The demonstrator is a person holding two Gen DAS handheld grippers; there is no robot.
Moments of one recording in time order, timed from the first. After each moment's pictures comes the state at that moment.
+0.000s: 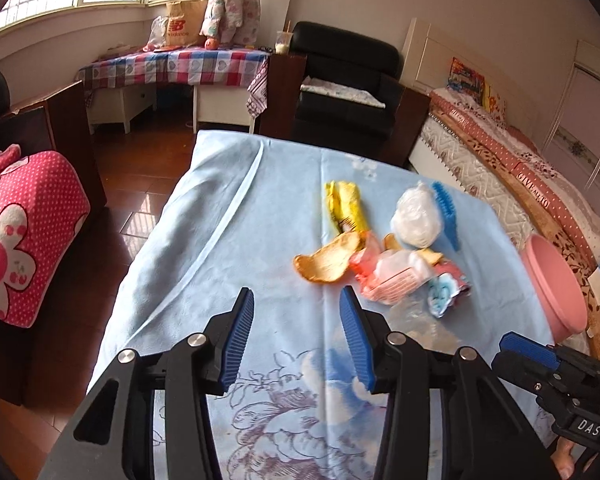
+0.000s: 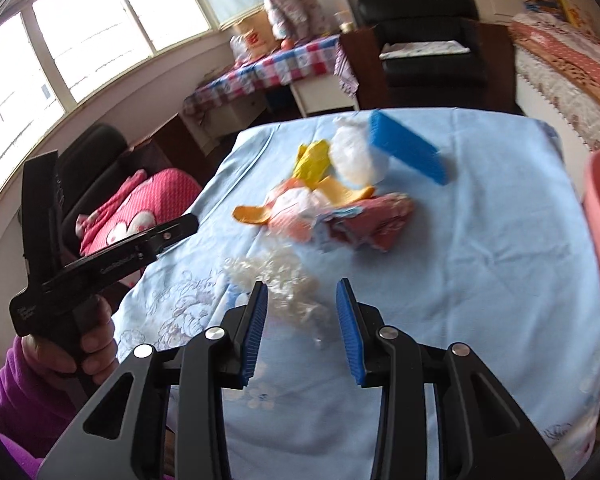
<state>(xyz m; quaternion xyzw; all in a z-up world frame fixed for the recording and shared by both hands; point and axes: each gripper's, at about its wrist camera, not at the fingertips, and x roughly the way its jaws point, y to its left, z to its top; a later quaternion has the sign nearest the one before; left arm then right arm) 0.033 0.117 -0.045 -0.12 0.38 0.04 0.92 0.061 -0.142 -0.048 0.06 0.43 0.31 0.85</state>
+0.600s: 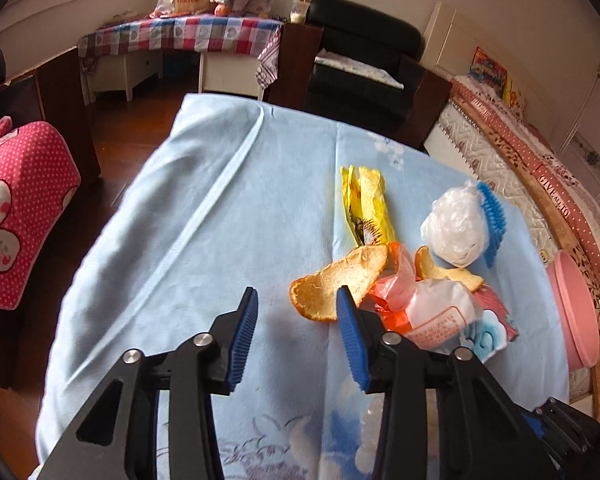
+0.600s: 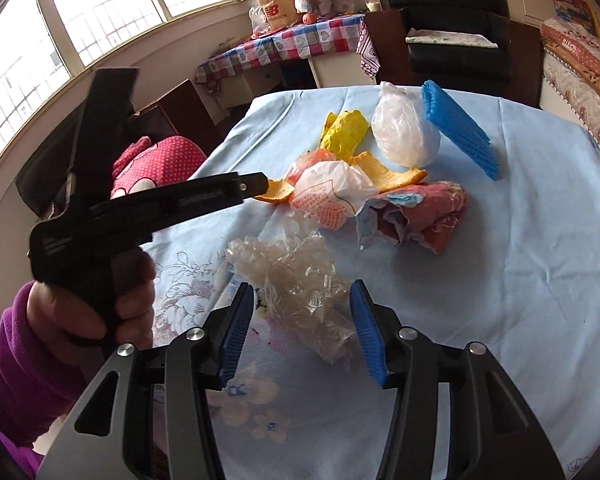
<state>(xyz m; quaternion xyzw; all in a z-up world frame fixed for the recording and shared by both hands) 0.110 0.116 -0.084 -0.15 0.42 0.05 0.89 0.071 -0.099 -0.073 0.01 0.45 0.33 0.83</state>
